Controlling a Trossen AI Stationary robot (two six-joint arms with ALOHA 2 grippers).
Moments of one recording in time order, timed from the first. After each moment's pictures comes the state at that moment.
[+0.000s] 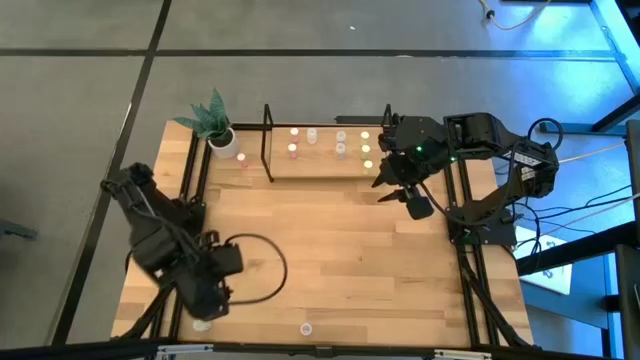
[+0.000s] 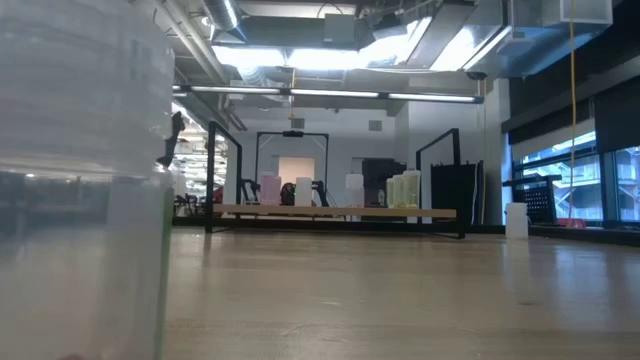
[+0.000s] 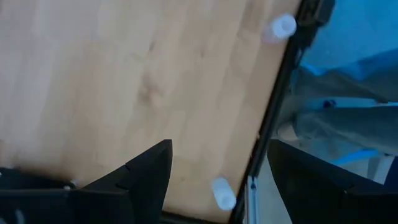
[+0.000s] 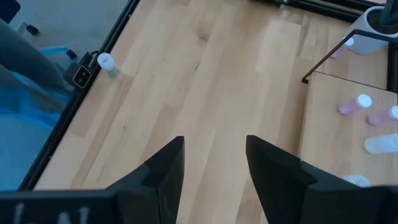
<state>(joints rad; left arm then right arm) -0.81 1.60 1.87 -1.57 -0.19 -1.16 0.00 1.50 1.97 -1.35 -0.21 -0.27</state>
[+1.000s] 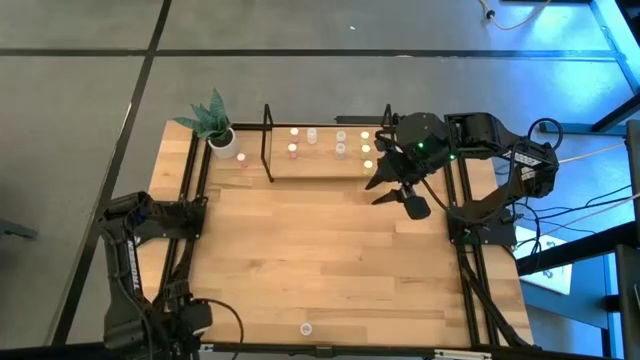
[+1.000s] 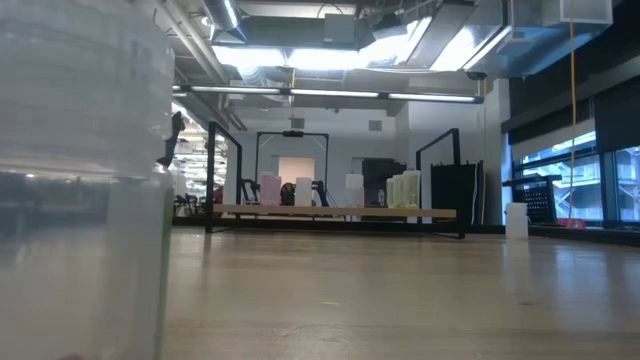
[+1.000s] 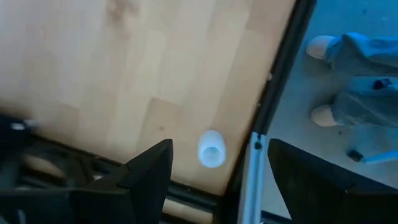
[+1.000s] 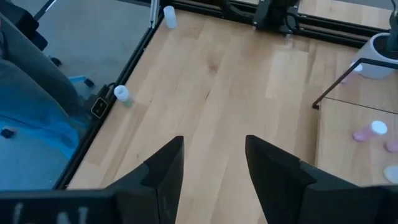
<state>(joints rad) -1.20 1.81 1.77 -1.51 -0.24 -1.57 0.00 1.50 1.97 -1.25 -0.29 -0.22</state>
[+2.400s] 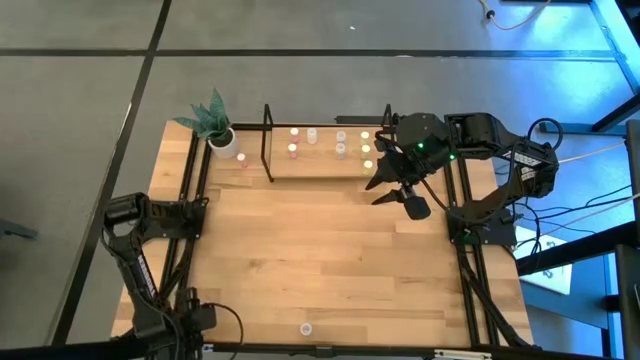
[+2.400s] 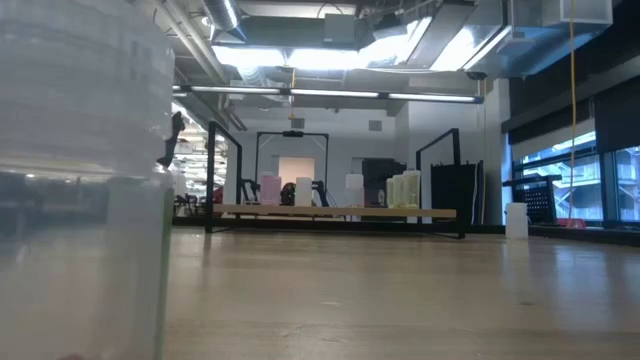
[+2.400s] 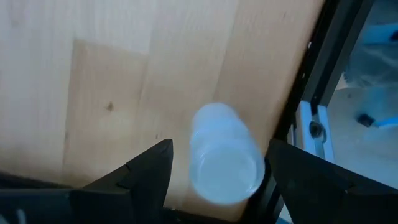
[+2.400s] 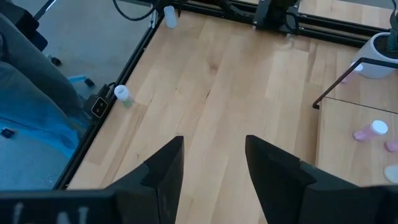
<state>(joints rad) -1.26 1.81 1.21 -0.90 -0.11 -1.56 0.00 1.50 1.97 -1.25 -0.29 -0.21</state>
